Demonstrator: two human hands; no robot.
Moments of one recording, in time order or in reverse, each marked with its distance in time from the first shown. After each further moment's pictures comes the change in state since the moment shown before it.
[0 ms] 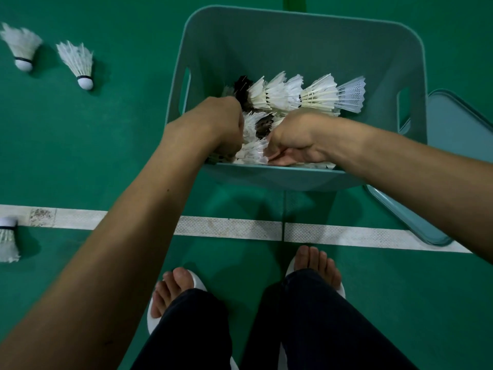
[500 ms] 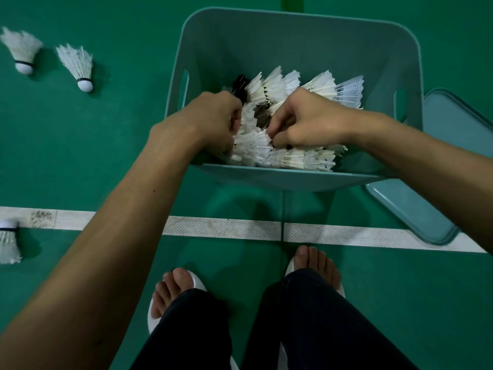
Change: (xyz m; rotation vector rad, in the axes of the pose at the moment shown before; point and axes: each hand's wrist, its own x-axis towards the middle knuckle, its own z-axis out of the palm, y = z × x) left_hand 0.001 -0.010 -0.005 -0.042 0.016 0.115; right_hand -0.013 -0.001 -0.039 -0.618 0.102 -0.555
